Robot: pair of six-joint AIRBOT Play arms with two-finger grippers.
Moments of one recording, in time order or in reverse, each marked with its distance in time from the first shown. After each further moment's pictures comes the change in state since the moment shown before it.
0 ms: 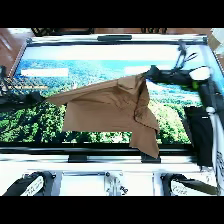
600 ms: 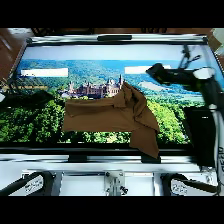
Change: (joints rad) left arm 0.070 -0.202 0.067 -0.021 -0.014 0.036; right arm -0.140 0.016 0.018 -0.008 0.091 0.043
